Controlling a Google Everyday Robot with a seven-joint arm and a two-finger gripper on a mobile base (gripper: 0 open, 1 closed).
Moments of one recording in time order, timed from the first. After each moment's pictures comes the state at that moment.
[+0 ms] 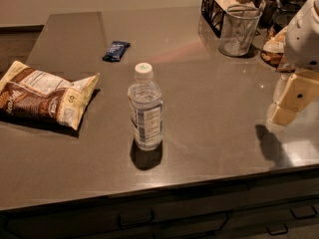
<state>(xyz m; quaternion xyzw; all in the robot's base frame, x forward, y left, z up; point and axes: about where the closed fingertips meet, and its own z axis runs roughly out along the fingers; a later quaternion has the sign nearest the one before) 0.438 -0.216 0.977 -0.60 0.78 -0.04 0.16</state>
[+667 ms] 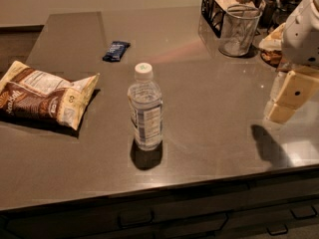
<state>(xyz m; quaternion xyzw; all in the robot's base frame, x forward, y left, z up) 0.439 -0.207 0.982 -0.61 0.77 -0.02 0.17</state>
